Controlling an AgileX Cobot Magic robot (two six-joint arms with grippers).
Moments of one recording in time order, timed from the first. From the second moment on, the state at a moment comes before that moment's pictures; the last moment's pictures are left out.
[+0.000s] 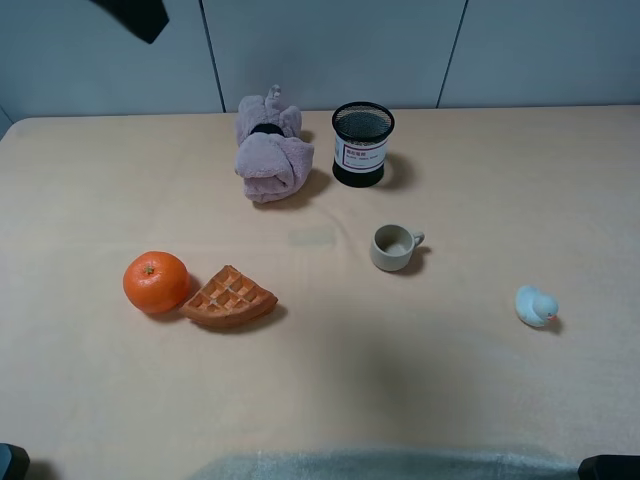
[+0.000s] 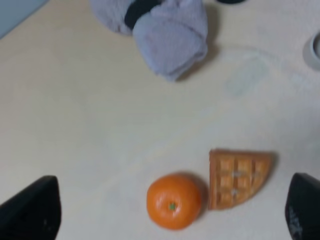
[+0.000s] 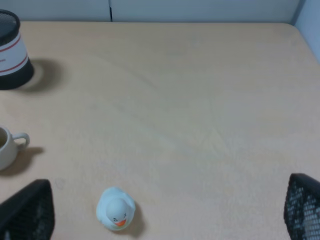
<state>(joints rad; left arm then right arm) -0.71 1.34 -1.46 0.21 1.16 -0.12 0.02 -0.01 -0.49 -0.05 1.03 -0.01</state>
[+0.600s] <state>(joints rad) -0.71 0.77 -1.08 0.13 1.16 -0.11 0.02 -0.01 -0.49 -0.05 1.03 -0.01</state>
